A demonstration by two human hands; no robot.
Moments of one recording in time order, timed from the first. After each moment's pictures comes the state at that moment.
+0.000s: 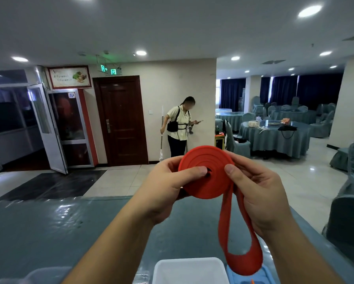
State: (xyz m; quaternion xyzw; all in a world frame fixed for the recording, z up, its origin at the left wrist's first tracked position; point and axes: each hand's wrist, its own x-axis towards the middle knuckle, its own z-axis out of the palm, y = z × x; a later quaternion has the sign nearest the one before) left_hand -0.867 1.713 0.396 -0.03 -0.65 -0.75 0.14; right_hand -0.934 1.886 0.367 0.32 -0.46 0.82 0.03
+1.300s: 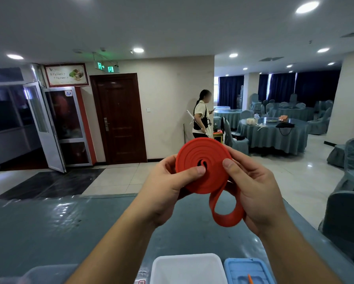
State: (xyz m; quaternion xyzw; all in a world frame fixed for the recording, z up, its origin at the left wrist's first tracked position) left_hand -0.872 1.717 0.384 -0.04 -0.62 -0.77 0.16; right_hand -0.934 1.889 0.366 0.31 -0.48 0.82 0.02
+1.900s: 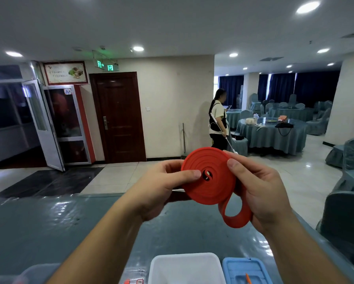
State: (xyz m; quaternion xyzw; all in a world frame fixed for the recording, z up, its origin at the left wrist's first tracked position) left_hand -0.869 1.704 0.390 -0.04 -0.68 -0.73 0.07; right_hand -0.937 1.896 0.369 0.28 -0.49 0.82 0.02
